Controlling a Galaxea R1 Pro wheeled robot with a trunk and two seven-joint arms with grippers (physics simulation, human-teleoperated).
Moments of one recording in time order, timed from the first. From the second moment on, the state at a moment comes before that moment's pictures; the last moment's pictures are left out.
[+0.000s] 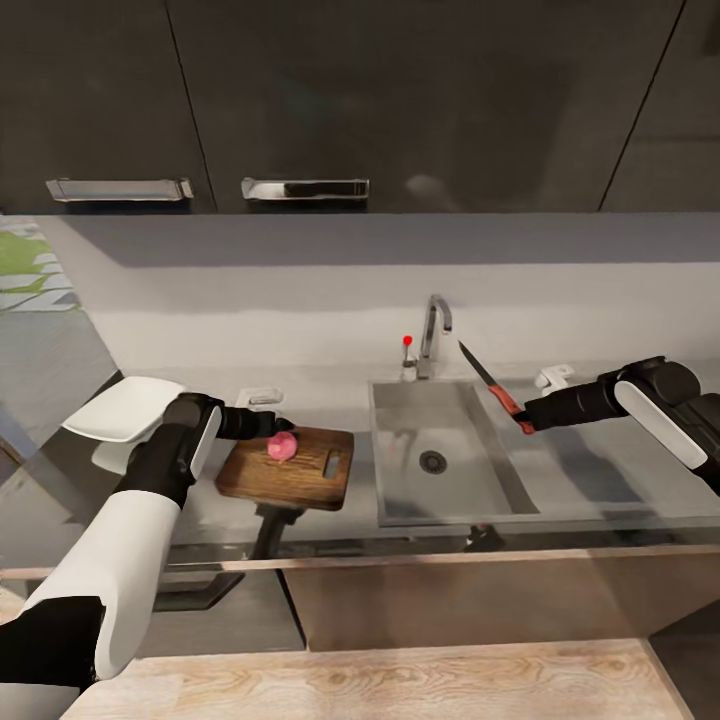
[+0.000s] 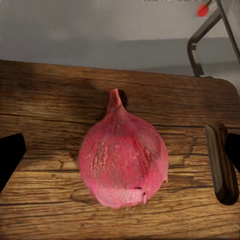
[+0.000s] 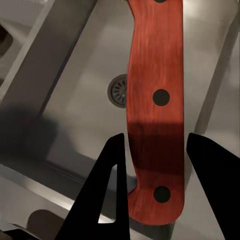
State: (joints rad) left arm -1.00 0.03 0.04 -0.88 -0.05 0.94 -0.37; right arm -1.10 -0.68 0.61 -1.20 -0.71 1.05 0.42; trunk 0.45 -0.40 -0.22
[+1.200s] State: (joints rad) left arm -0.95 0.05 0.07 -1.00 -0.05 0.95 -0.34; right arm -1.04 -0.75 0.57 -1.16 -0.75 1.05 0.45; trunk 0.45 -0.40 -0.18
